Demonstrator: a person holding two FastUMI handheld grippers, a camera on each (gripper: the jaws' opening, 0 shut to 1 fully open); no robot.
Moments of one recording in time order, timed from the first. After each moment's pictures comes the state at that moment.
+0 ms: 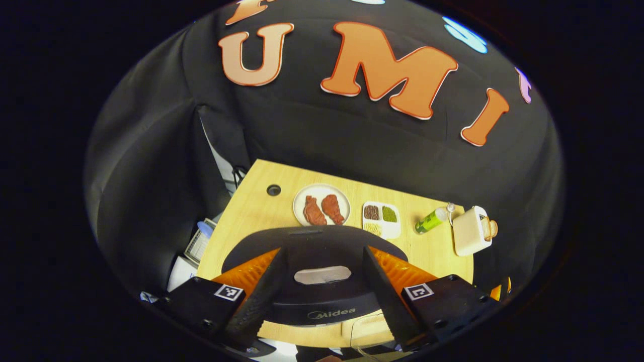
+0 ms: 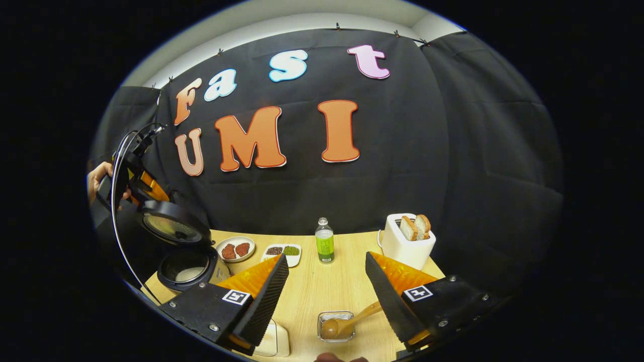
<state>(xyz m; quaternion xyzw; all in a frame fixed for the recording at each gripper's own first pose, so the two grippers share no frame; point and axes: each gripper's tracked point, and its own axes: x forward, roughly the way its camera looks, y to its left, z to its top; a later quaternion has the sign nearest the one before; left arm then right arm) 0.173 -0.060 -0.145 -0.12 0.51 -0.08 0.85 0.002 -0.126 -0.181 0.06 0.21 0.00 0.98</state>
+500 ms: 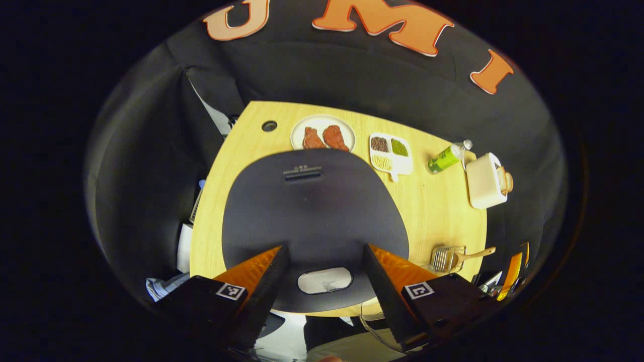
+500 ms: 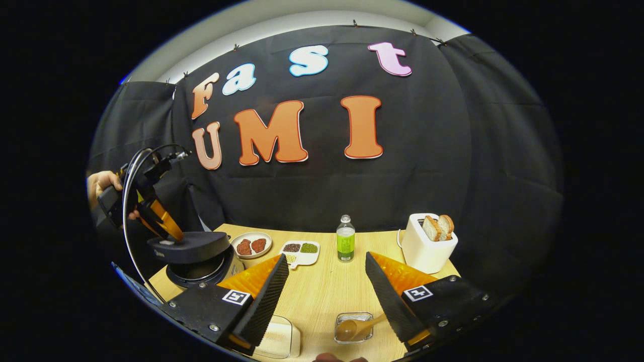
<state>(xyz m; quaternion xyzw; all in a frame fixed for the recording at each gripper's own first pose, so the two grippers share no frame) 0.084 -0.083 -0.231 -0.09 0.64 -0.10 0.76 0.005 -0.091 -0.190 0.06 0.22 0.05 0.97</state>
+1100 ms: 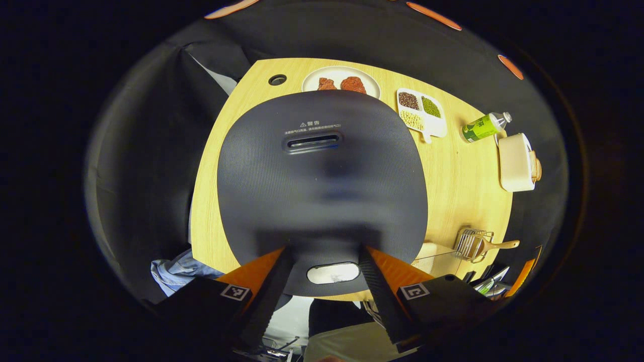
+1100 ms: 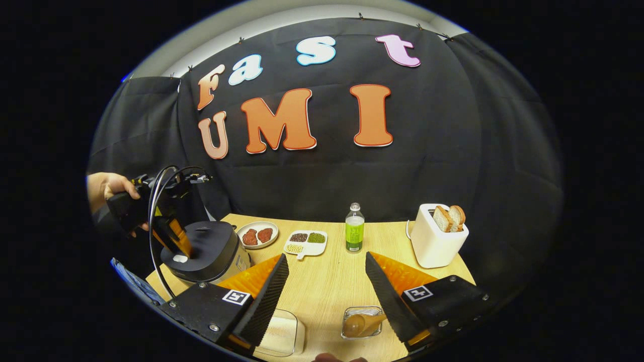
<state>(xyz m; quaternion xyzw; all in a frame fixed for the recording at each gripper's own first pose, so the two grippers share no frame) 0.063 -0.082 -0.280 -0.04 0.72 -0.07 0.69 0.002 -0.082 -0.218 0.05 0.24 0.08 0.97</state>
